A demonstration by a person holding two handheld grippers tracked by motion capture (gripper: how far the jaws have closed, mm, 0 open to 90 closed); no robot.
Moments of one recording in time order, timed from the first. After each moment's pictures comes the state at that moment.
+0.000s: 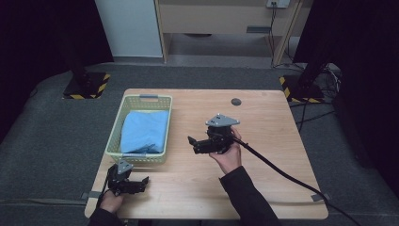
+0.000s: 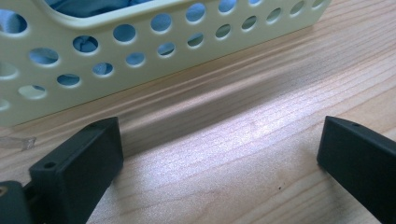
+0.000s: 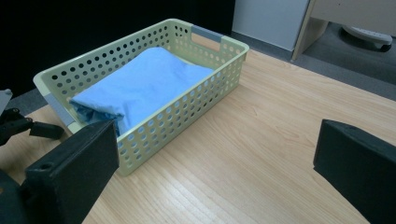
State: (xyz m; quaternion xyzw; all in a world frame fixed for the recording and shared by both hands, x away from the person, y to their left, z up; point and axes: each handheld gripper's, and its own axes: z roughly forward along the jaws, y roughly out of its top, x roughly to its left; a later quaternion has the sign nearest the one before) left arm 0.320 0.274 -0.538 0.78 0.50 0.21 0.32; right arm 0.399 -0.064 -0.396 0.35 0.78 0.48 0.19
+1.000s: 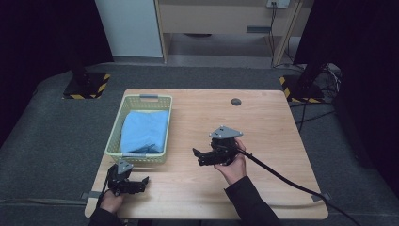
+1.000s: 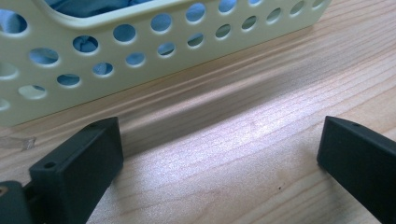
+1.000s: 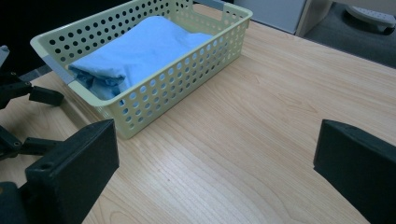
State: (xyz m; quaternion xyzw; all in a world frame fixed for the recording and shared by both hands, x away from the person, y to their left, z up) left arm 0.320 0.274 -0.538 0.78 0.50 0.21 0.32; right arm 0.377 -0.076 -0.418 0.36 0.79 0.46 0.18
